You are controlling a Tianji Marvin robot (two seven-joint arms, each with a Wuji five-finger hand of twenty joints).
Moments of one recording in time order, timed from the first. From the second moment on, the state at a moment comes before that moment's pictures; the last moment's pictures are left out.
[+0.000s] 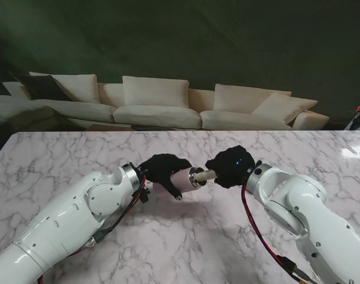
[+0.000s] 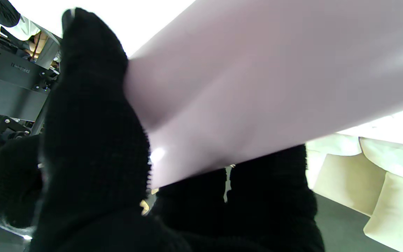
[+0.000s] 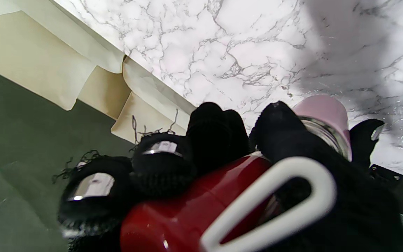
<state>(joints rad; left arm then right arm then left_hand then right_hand) 1.11 -1.11 -0.83 -1.30 0.53 -0.47 -0.06 -1.50 -1.02 1.24 -1.93 -1.35 -0.29 0.34 1.05 -0.79 -0.07 -0.03 0.65 0.22 0.55 0.60 0.90 0.16 0.33 0.78 0.87 0.25 0.54 0.66 0.50 0.21 1.17 0.50 0.70 -0.46 0.72 -0.22 0.71 0.03 0.93 0.25 1.23 0.01 0.94 0.69 1.29 0.00 1.32 0.70 1.08 0.22 1.75 0.55</state>
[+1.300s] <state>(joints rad) 1.12 -1.11 -0.84 -1.30 0.55 -0.46 -0.05 -1.51 -1.01 1.25 -1.94 -1.29 -0.27 0.33 1.05 -0.79 -0.07 -0.03 0.65 0.22 0.55 0.60 0.90 0.16 0.33 0.78 0.87 0.25 0.54 0.66 0.50 0.21 1.17 0.50 0.71 -0.48 0.72 -0.22 0.71 0.03 0.93 0.25 1.23 0.01 0.94 0.69 1.29 0.00 1.33 0.70 1.08 0.22 1.75 0.55</state>
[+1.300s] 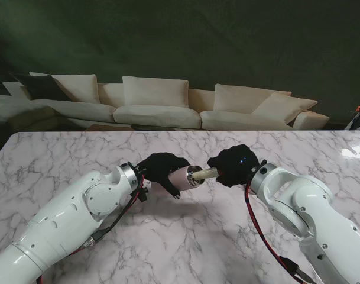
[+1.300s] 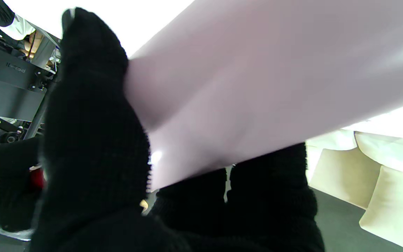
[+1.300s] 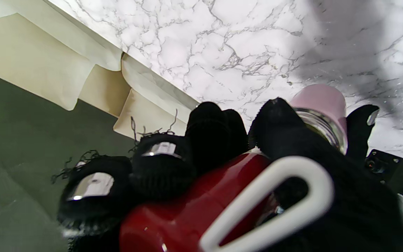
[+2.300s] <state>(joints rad) 1.12 -1.10 -0.84 -1.28 0.54 -0.46 -0.06 -1.46 -1.01 1.18 -1.89 -1.26 -0.24 0.33 1.05 -0.79 -0.07 -0.03 0.65 0.22 0.55 0.60 0.90 0.16 0.33 0.78 0.87 0.25 0.54 0.66 0.50 0.21 1.17 0.50 0.71 -0.48 0.72 -0.22 0.71 0.03 0.93 0.25 1.23 0.01 0.94 0.69 1.29 0.00 1.33 0.70 1.07 0.22 1.75 0.55</state>
